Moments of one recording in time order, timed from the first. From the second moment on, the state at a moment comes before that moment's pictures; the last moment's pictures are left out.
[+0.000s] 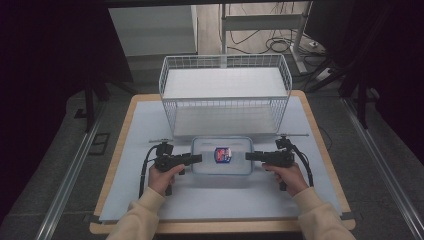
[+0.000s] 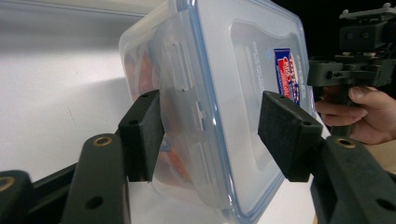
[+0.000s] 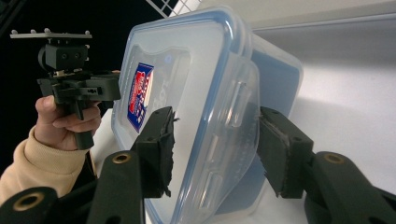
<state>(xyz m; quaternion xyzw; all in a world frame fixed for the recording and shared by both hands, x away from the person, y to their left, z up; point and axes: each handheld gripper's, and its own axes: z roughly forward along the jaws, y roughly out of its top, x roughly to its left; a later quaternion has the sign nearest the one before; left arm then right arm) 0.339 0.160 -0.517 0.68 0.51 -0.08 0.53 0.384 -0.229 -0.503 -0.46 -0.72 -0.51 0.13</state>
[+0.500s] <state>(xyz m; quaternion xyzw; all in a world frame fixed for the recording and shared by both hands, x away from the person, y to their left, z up) 0.321 0.157 -0.513 0.69 0.49 -0.04 0.53 0.363 -0.229 -0.499 -0.44 -0.72 -0.52 0.09</state>
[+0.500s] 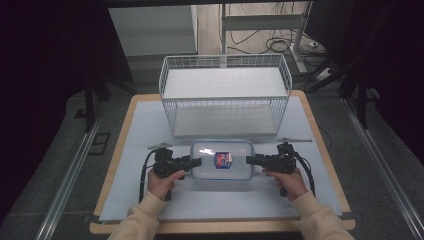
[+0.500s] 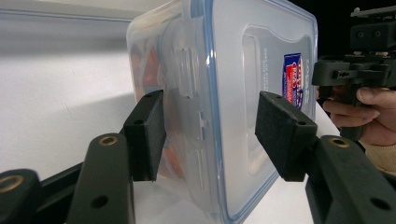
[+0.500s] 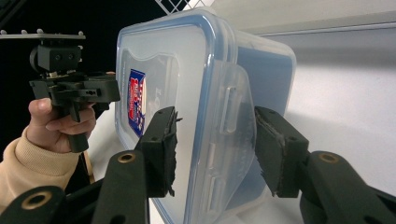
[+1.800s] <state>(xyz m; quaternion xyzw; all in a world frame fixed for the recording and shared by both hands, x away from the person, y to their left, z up) 0.338 0.156 -0.424 0.68 0.46 0.01 0.56 0.373 -0.231 -0.421 -0.40 -0.70 -0.59 0.04</state>
